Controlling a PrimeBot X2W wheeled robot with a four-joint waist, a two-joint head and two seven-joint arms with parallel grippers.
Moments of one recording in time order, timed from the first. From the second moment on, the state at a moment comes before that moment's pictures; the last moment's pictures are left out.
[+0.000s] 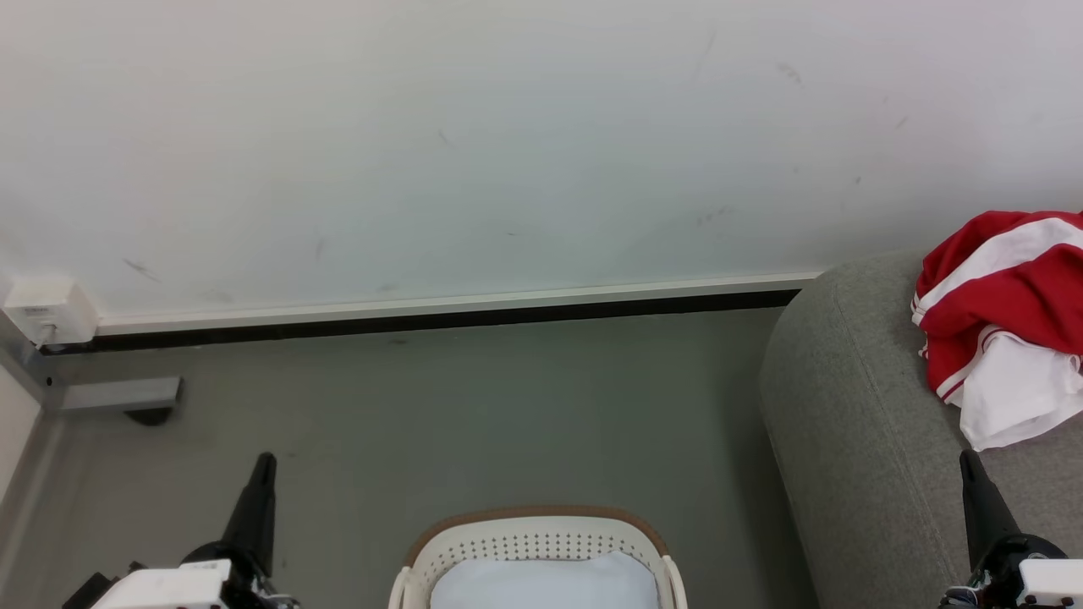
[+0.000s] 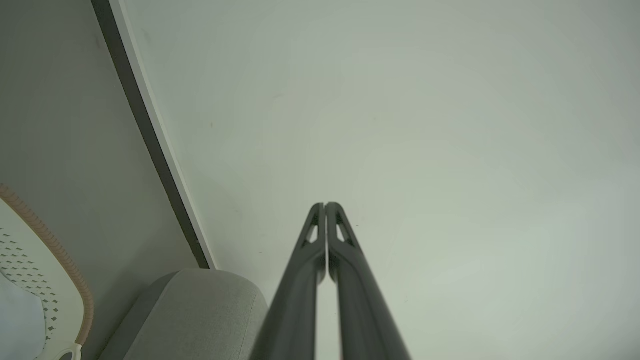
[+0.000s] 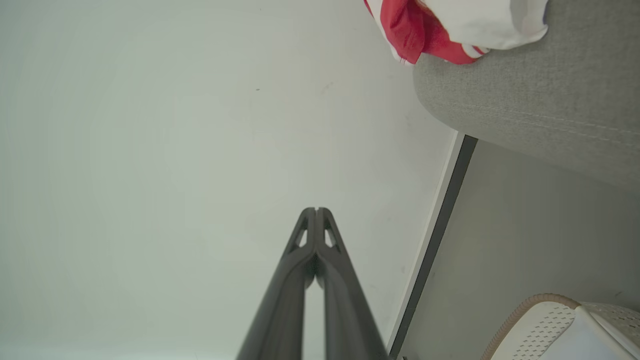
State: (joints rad) left arm -0.11 0.05 0.11 0.25 -1.61 -0.13 0.11; right arm -0.10 -0.05 -0.11 0.25 1.61 0.13 0.11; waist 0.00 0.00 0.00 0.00
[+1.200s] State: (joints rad) left arm -0.11 0.05 0.11 0.25 -1.61 -0.13 0.11; right arm -0.10 -0.05 -0.11 0.25 1.61 0.13 0.11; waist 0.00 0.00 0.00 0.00
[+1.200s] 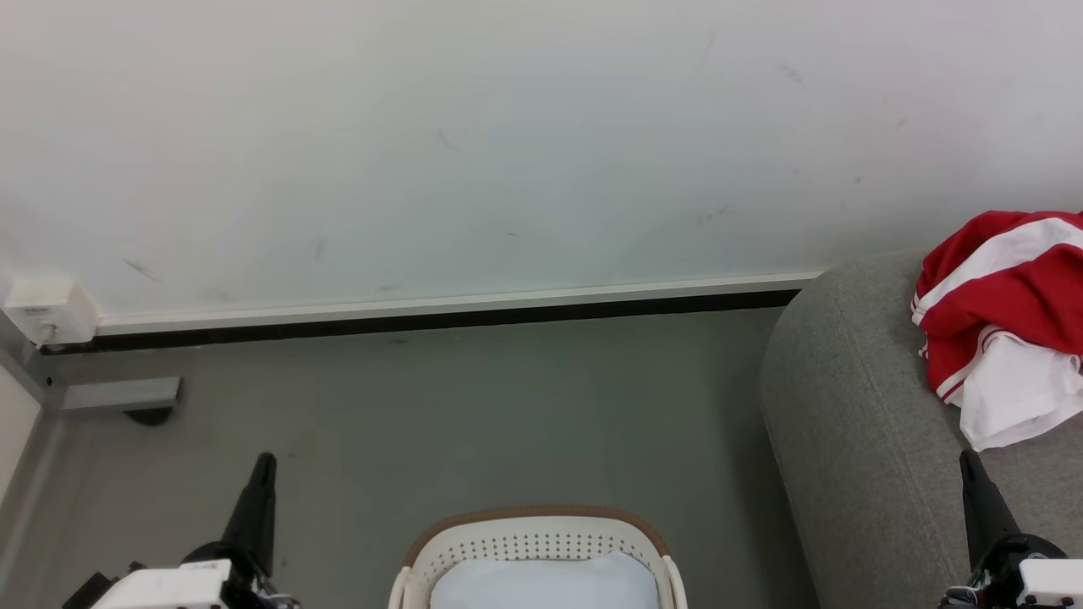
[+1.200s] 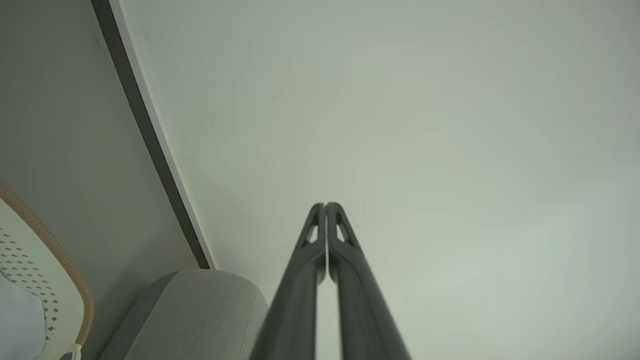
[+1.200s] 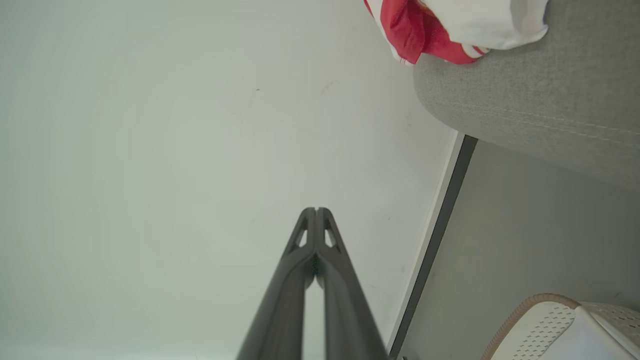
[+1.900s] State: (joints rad) left arm -0.11 0.05 0.11 0.25 -1.61 -0.13 0.11; right arm -0.10 -0.05 -0.11 0.25 1.61 0.13 0.11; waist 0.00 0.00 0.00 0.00
